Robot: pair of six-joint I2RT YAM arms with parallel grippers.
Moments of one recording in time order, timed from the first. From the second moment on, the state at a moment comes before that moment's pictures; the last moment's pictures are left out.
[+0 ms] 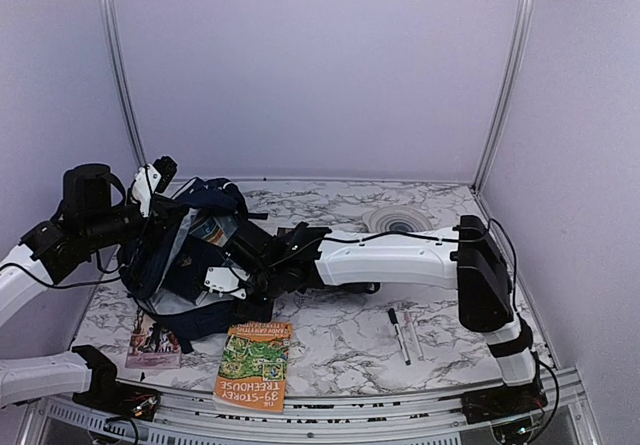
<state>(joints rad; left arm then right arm) -0.43 0.86 0.81 -0.31 0.21 0.30 1.22 2.27 1.94 -0.61 0.03 -0.37</state>
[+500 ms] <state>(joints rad) -0.43 0.87 0.81 -0.31 0.21 0.29 1.53 2.11 1.76 -0.62 0.04 -0.18</state>
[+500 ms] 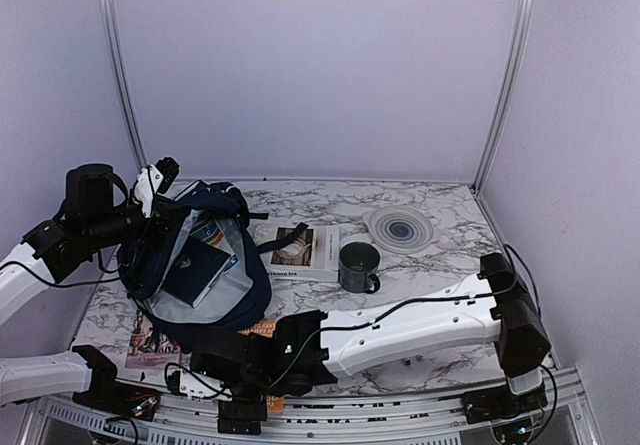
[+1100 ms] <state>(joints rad) -0.43 0.87 0.81 -0.31 0.21 0.29 1.54 2.11 1.59 -0.72 0.22 -0.04</state>
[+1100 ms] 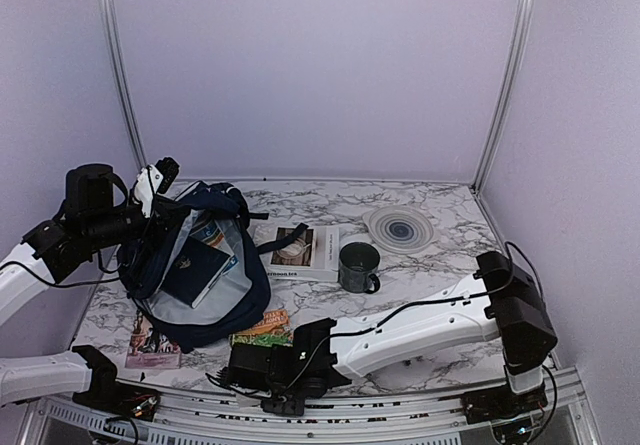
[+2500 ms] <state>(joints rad) -0.96 0.75 0.93 -0.42 0.34 0.28 1.09 1.72 1.00 -0.36 -0.17 0.60</state>
